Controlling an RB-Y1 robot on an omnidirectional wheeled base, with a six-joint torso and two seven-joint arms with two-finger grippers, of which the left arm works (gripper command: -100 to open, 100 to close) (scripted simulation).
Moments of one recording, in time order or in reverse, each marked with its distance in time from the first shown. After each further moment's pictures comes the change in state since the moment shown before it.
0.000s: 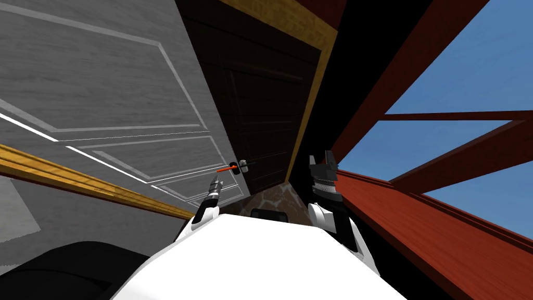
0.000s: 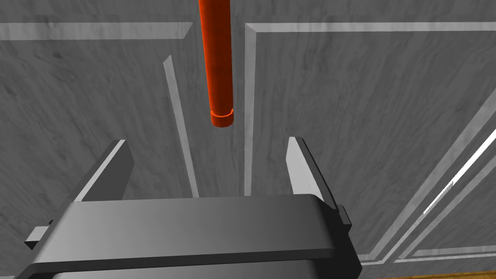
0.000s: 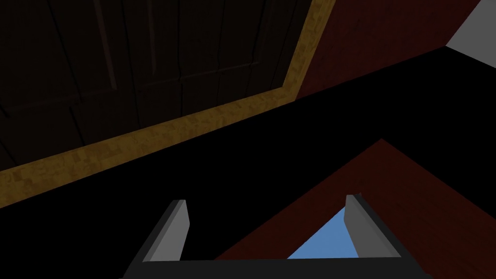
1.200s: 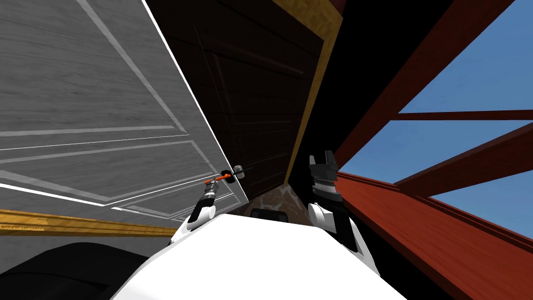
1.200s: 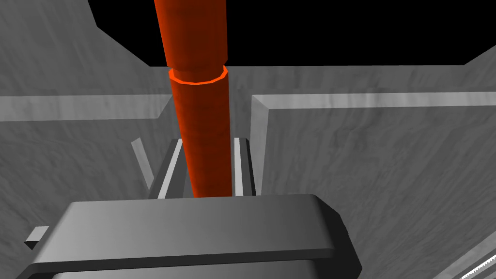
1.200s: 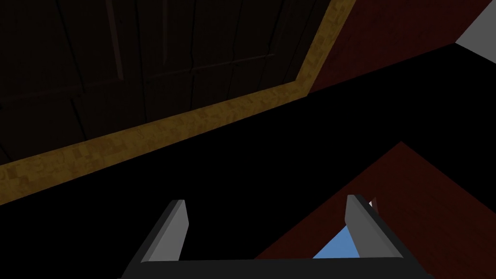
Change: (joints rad) arm -0.037 0.069 0.030 0.093 0.024 -0.030 0.052
